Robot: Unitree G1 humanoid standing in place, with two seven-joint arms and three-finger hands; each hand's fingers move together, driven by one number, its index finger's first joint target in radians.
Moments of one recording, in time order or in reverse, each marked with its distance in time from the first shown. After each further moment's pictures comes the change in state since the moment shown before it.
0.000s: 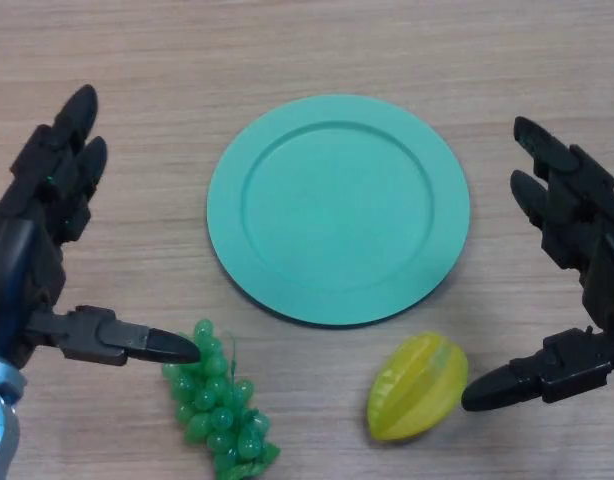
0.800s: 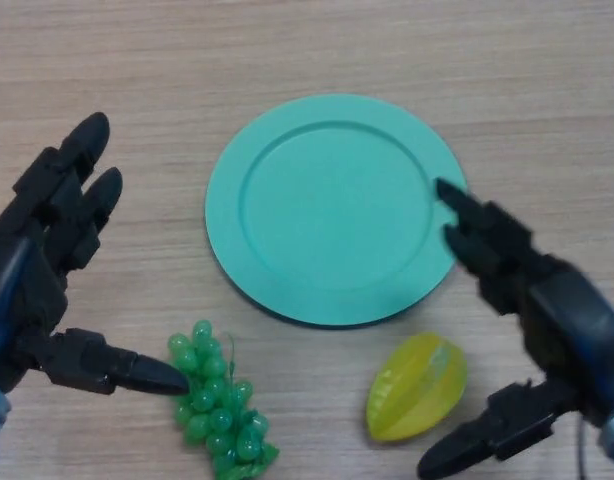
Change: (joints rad) left arm 0.040 0.003 0.067 -0.072 -0.085 0.172 -0.131; right arm 0.080 0.000 0.174 0.027 -0.084 -0.090 0.044
